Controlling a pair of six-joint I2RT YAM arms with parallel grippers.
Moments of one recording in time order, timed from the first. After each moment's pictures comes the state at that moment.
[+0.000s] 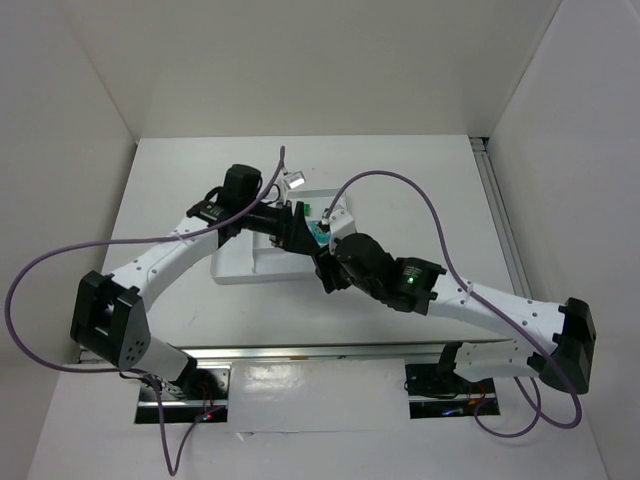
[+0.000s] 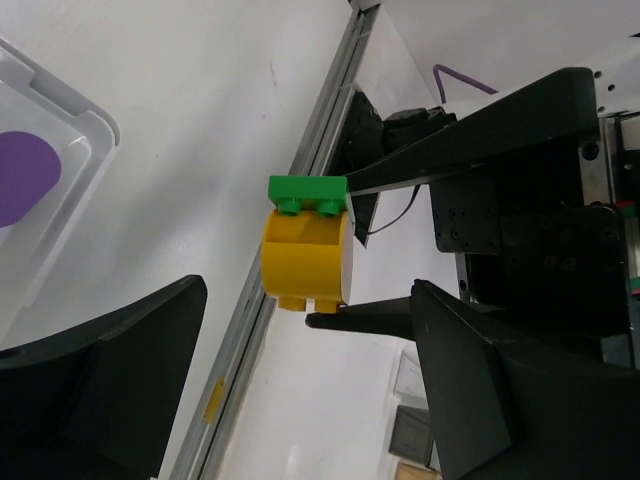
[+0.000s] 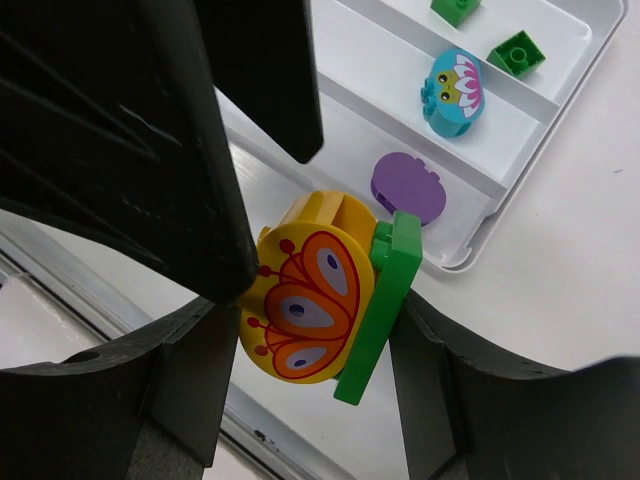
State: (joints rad) left arm -0.44 1.47 1.16 -0.35 0.99 -0.37; right arm 1.08 1.17 0.98 -0.41 0.37 0.28
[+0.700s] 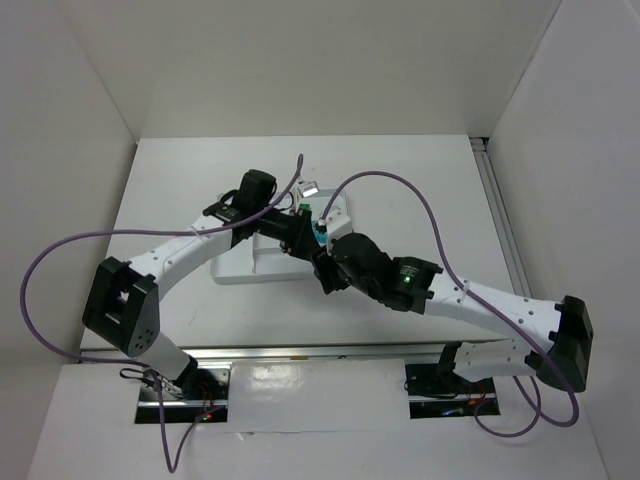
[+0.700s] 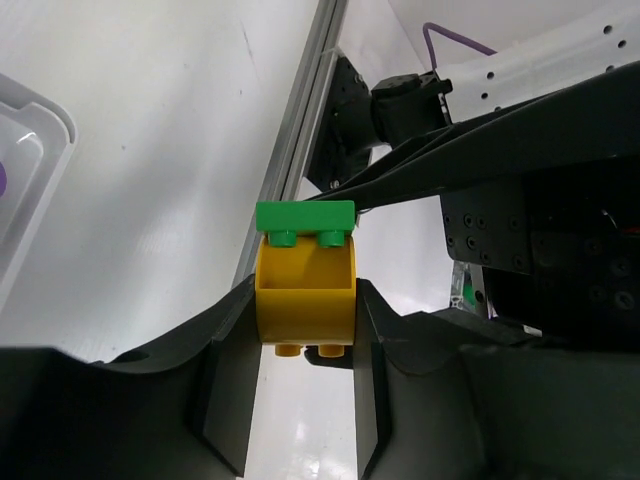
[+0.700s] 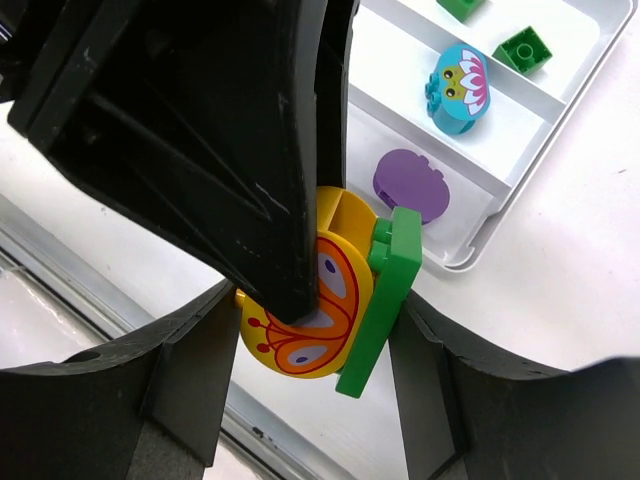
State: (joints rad) left arm -0.50 1.55 1.16 -0.32 1.06 -0.32; right arm 1.07 1.19 1.00 -0.42 0.36 0.28
